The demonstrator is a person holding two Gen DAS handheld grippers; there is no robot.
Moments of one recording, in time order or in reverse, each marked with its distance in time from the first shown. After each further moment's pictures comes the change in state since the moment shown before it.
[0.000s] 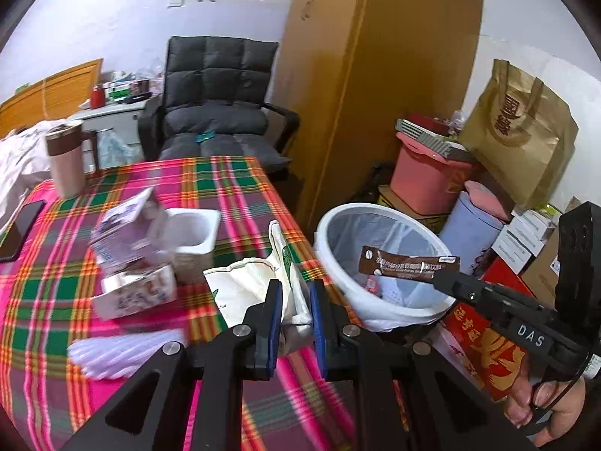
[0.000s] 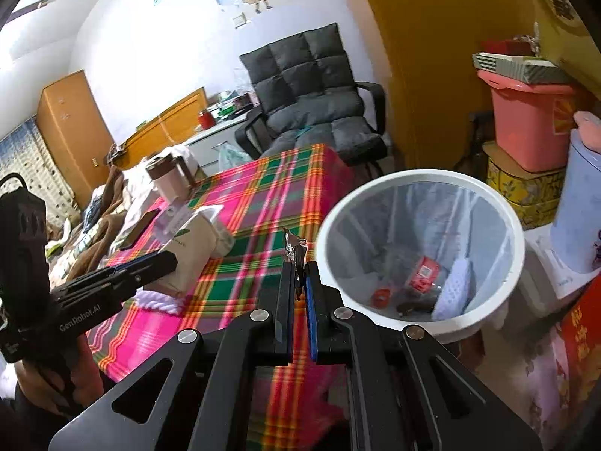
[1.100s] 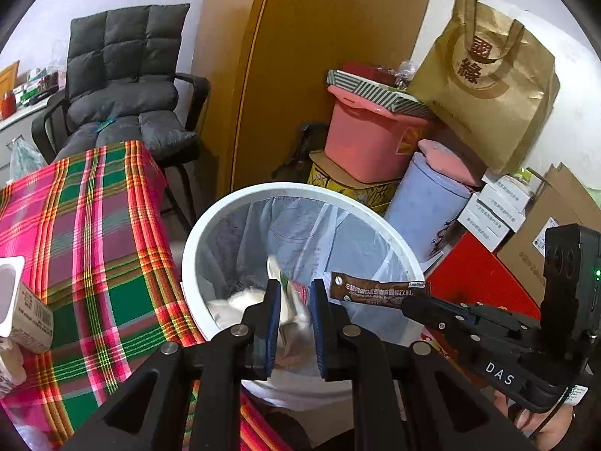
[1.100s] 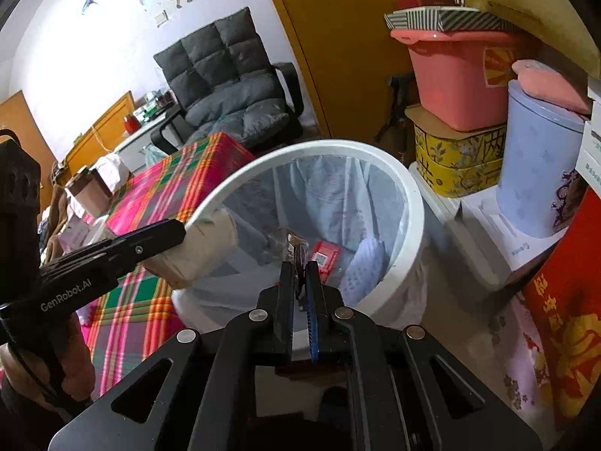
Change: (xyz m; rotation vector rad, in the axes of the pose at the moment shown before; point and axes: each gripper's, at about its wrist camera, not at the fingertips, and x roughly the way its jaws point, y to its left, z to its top) left arm 0.131 -0.086 0.027 0.104 0.138 -0.198; right arm 0.012 -0.086 0.000 0.119 0.082 -0.185
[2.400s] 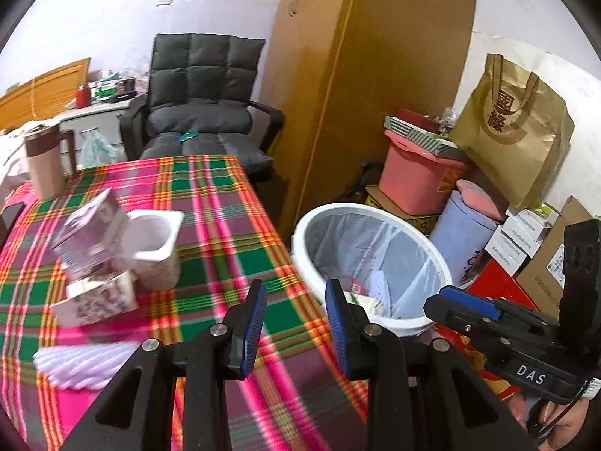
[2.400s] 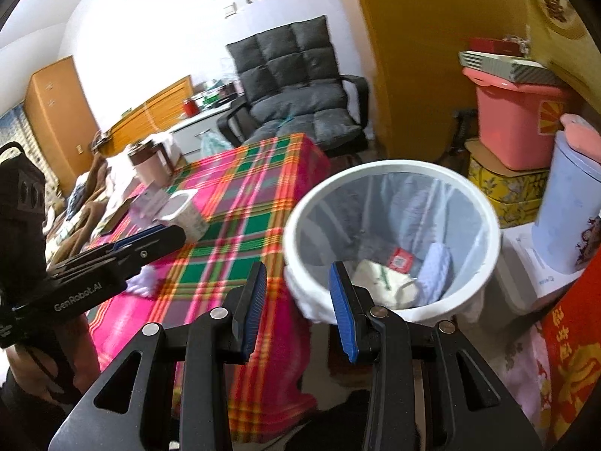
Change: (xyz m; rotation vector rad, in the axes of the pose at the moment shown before) left arm -0.117 0.046 -0.052 -0.109 -0.146 0.178; right arm -0.030 0.084 -0.021 -0.170 -0.047 0.134
